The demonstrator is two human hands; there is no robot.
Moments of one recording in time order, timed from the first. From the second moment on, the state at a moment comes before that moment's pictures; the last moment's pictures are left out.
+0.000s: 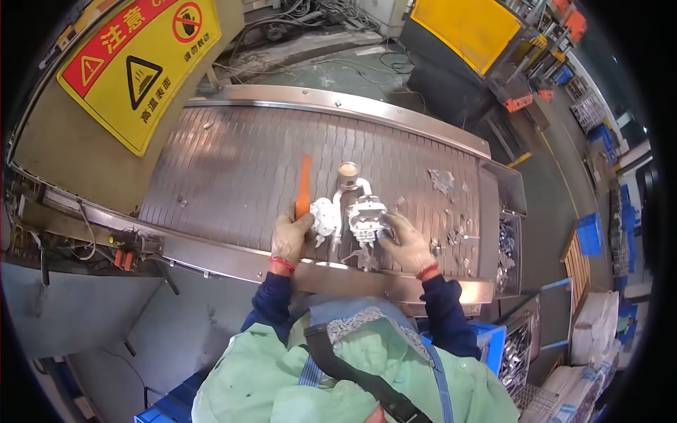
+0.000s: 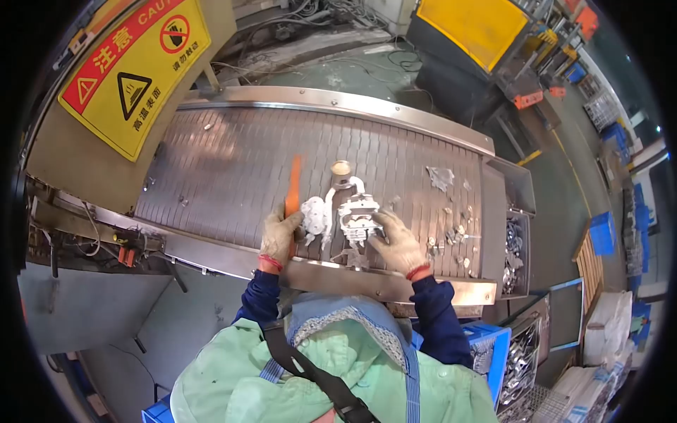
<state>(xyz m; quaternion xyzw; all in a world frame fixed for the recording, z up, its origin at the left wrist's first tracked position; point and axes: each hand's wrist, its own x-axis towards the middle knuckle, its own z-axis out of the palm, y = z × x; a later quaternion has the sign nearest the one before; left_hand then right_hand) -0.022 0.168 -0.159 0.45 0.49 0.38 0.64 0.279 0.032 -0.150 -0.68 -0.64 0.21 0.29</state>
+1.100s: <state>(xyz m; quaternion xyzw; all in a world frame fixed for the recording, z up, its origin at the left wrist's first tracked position) 0.028 0.112 -0.088 0.68 0.67 0.25 0.18 0.222 0.025 -0.170 -0.74 -0.63 0.19 0.09</state>
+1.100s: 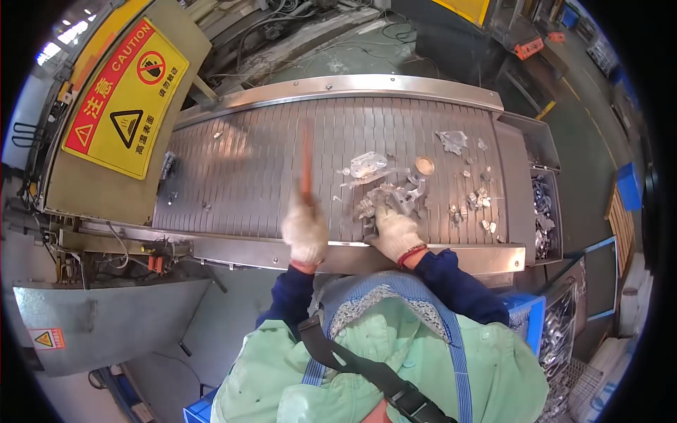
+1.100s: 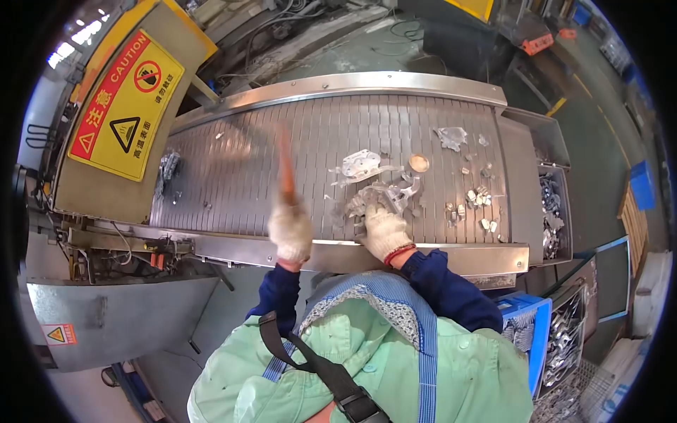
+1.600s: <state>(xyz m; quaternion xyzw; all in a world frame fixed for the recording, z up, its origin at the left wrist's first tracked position) 0.043 0.082 -0.089 0.74 0.54 0.37 0.17 0.263 0.027 -0.168 -0.70 -0.70 0.10 0.13</state>
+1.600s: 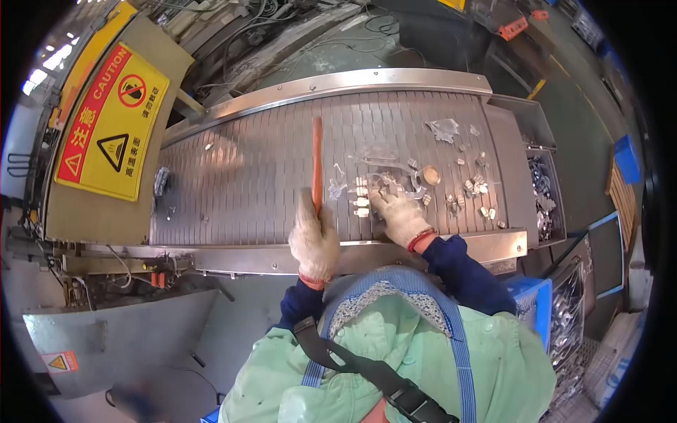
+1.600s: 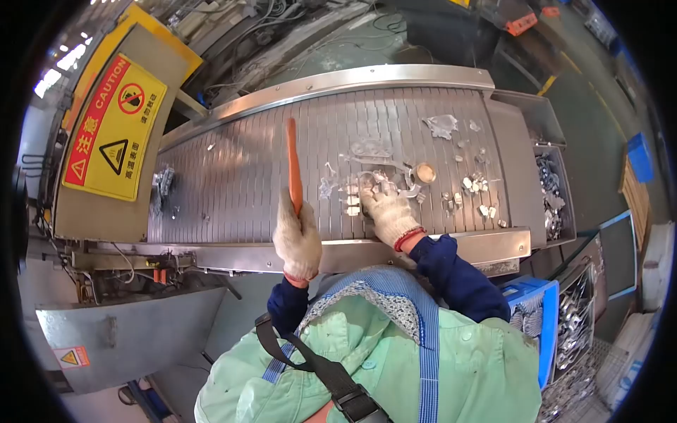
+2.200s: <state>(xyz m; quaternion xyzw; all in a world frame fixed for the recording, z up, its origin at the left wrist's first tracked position) 0.056 0.127 -0.133 0.84 0.51 0.00 0.18 0.253 0.059 -0.205 -0.72 -0.67 0.00 0.18</state>
